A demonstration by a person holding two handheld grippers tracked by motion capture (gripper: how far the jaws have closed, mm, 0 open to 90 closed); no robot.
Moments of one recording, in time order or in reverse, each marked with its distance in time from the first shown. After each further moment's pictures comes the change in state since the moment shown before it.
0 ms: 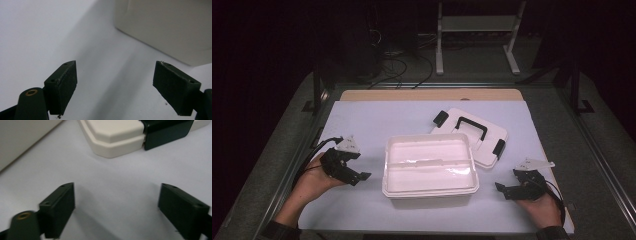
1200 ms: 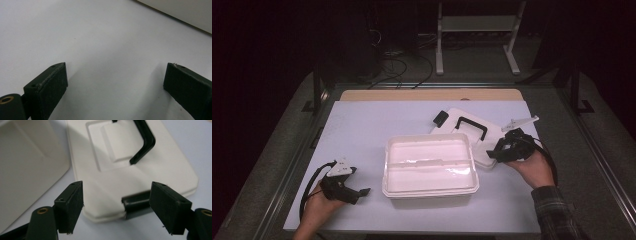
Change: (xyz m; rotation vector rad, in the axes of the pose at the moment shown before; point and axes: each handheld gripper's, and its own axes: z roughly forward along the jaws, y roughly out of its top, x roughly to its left) left arm -0.006 -0.077 0.049 -0.184 0.024 -0.103; right arm -0.021 0.112 0.009 0.066 0.063 -0.119
